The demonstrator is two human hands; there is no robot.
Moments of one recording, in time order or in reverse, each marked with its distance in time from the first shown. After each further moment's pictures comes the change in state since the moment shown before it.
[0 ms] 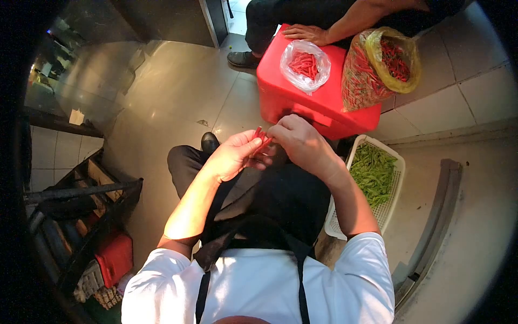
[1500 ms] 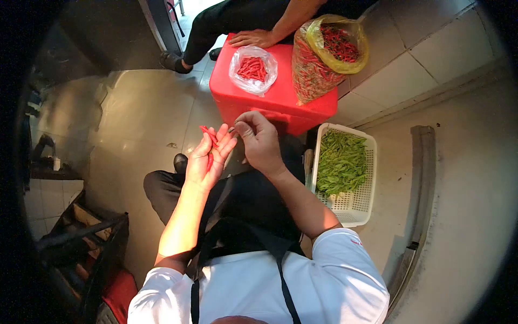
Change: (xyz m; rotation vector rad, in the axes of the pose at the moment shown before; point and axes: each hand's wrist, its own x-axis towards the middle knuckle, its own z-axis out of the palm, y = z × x) left_hand 0.037 -0.030 0.002 -0.857 -0.007 0.300; right_hand -0.008 -0.010 0.038 0.794 0.705 0.593
